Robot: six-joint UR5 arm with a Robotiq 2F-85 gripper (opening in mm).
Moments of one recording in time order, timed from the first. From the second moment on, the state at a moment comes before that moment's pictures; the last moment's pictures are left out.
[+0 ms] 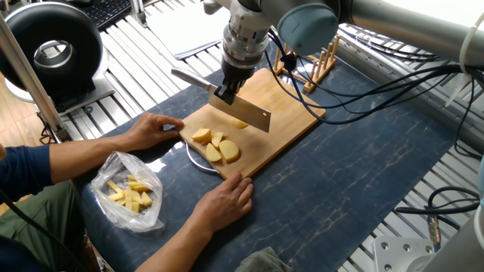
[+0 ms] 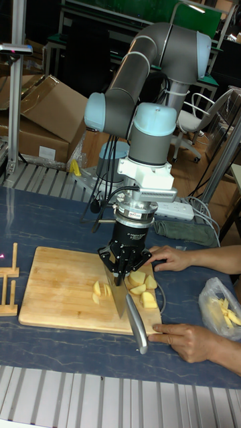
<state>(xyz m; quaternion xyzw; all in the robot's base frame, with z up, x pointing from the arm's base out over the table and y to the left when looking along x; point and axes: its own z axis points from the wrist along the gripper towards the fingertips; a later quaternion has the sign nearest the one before) 0.588 0.040 0.080 -0.14 0.98 0.01 0.11</state>
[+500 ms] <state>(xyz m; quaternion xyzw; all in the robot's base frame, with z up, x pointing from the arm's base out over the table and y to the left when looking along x) 0.589 0.039 0.080 -0.14 0.98 0.02 0.11</state>
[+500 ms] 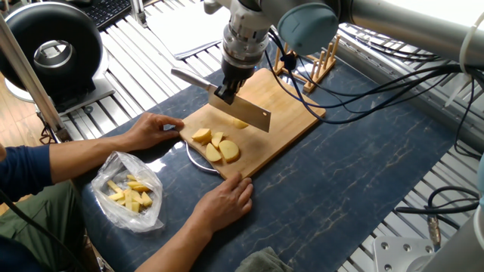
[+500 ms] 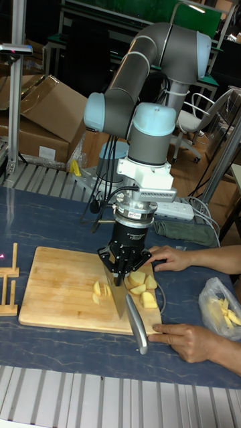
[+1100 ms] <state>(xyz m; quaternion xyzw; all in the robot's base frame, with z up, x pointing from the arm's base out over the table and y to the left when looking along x) 0.589 0.039 0.078 -0.14 0.98 0.02 0.11</state>
